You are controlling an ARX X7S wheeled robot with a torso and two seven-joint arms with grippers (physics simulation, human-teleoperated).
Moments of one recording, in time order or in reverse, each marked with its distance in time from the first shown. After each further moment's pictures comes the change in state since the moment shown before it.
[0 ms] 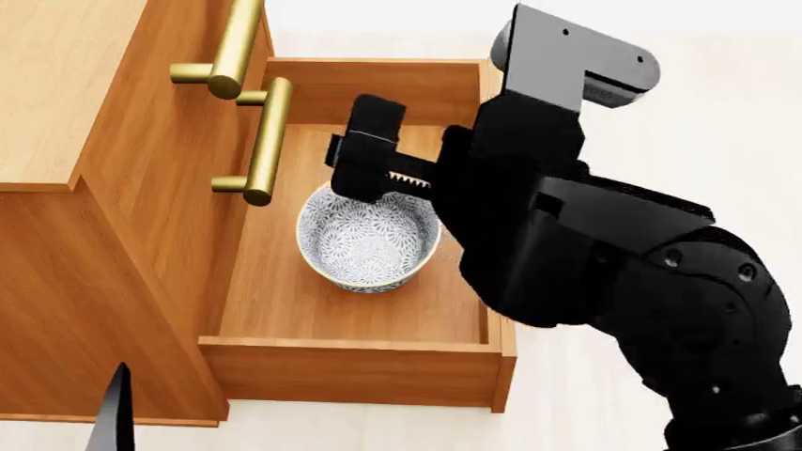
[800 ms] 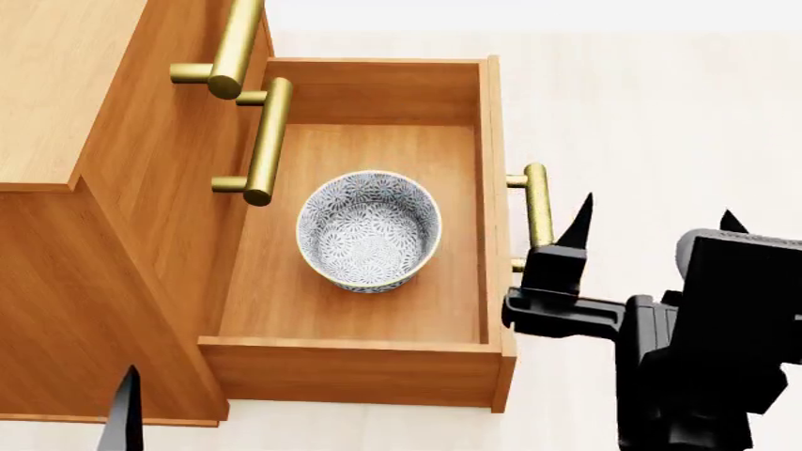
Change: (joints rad) left arm -0.014 0.012 0.021 0.000 0.007 -0.012 -0.003; right arm -0.648 0.364 0.114 -0.696 -0.695 -0.354 -0.138
